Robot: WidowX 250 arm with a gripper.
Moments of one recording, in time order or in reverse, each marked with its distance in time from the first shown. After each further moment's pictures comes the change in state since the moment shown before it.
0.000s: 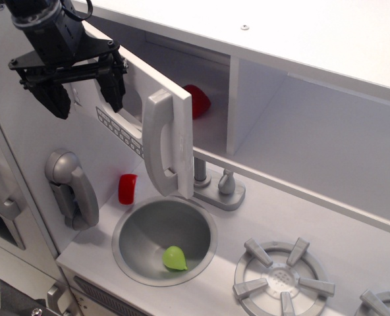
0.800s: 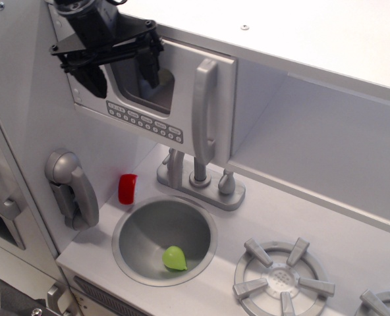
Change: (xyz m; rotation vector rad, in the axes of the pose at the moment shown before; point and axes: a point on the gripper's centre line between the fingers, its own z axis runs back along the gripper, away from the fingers) arm 0.028 -0.035 -0.005 -0.043 -0.118 0.028
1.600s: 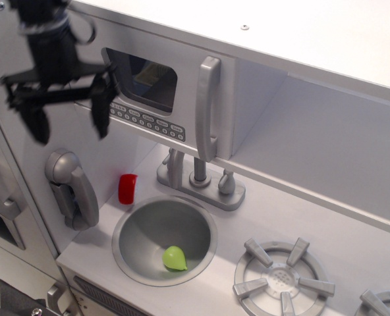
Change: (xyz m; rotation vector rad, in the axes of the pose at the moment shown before) arm -0.054 0.061 0.003 0.219 0.390 0.088
